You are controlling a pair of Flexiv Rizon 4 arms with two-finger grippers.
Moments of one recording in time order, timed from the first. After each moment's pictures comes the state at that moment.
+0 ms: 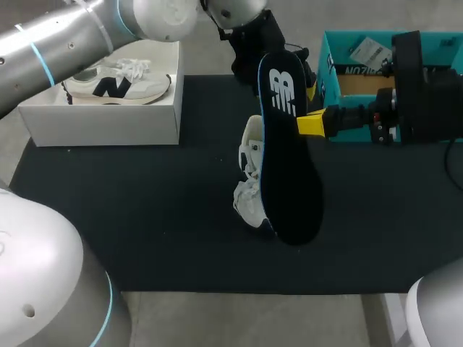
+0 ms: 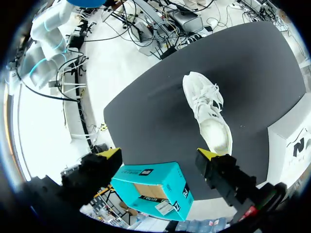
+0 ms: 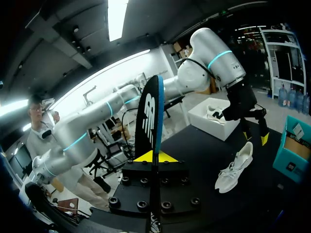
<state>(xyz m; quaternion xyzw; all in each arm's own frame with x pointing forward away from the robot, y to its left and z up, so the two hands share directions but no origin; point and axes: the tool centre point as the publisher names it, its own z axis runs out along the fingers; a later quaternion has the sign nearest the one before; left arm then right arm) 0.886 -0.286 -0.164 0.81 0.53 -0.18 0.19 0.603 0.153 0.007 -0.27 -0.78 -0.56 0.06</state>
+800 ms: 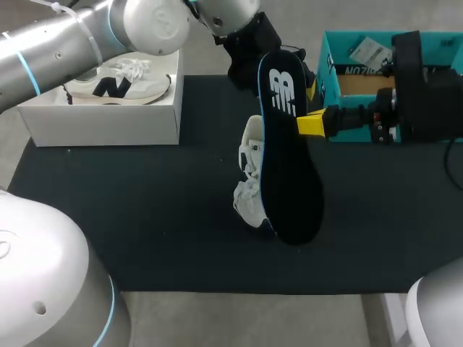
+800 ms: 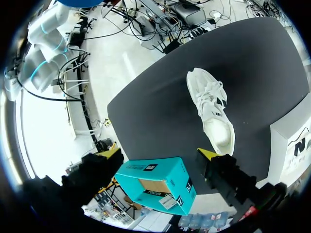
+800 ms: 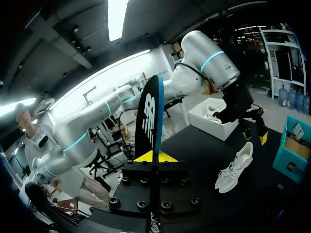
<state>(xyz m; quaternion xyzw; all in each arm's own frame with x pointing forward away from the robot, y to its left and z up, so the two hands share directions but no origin) 0.880 -0.284 -0.159 0.80 0.53 -0.17 0.22 0.603 0.153 0.007 -0.27 -0.78 -0.56 0.06</state>
